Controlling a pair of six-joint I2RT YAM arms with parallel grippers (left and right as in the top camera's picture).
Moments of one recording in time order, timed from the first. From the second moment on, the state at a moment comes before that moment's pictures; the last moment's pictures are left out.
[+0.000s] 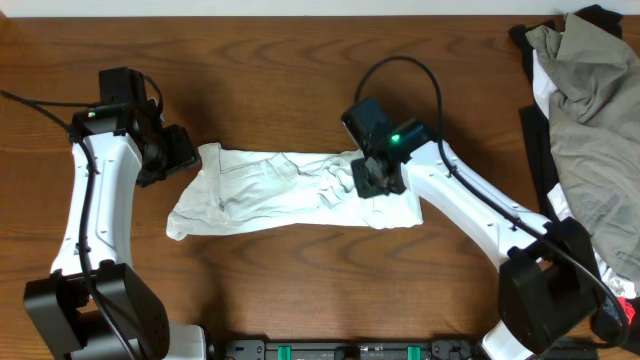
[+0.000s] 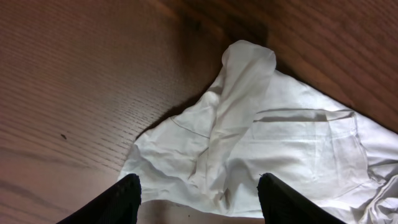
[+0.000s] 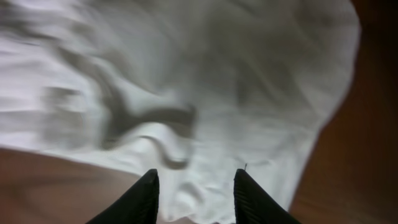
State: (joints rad) left arm 0.18 1.62 1.33 -1.05 0.07 -0.25; right arm 0.60 1.79 1.34 -0.96 0.10 0.42
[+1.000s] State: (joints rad) left arm 0.18 1.62 1.33 -1.05 0.07 -0.25; right arm 0.70 1.79 1.17 -0.72 -0.13 0.25
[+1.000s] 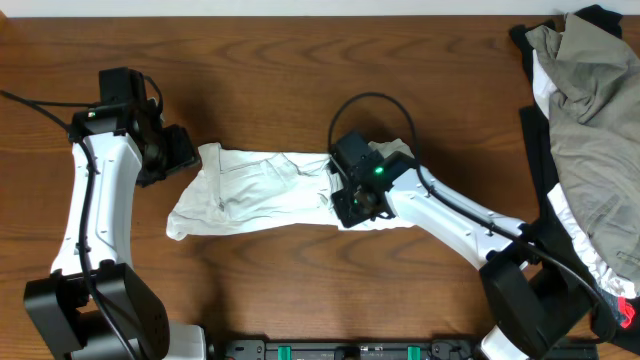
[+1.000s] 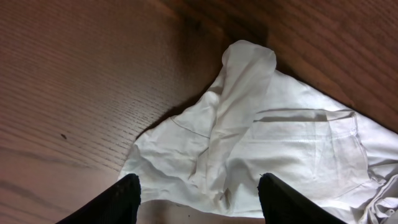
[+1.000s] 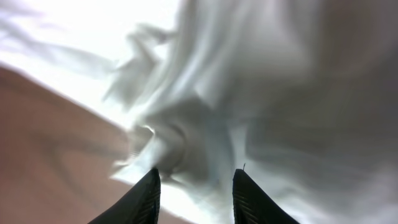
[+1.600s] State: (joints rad) left arm 0.18 1.62 1.33 -1.05 0.07 -0.25; right arm 0.63 1.75 1.23 -0.73 0.03 0.24
